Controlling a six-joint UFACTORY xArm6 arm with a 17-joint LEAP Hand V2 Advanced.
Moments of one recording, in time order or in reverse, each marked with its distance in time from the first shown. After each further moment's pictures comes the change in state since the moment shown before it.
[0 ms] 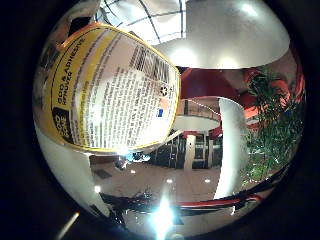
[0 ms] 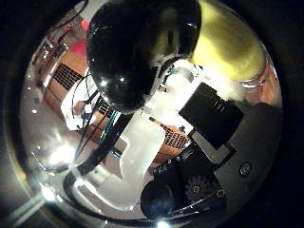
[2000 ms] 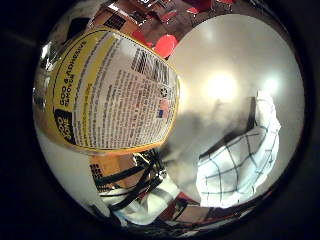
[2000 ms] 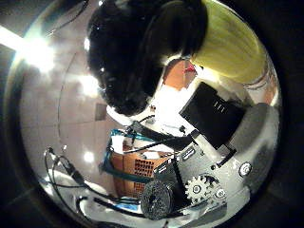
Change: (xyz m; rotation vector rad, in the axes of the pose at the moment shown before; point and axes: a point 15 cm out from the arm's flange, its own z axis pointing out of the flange) arm -0.283 -0.149 -0.083 0.917 -0.351 -0.880
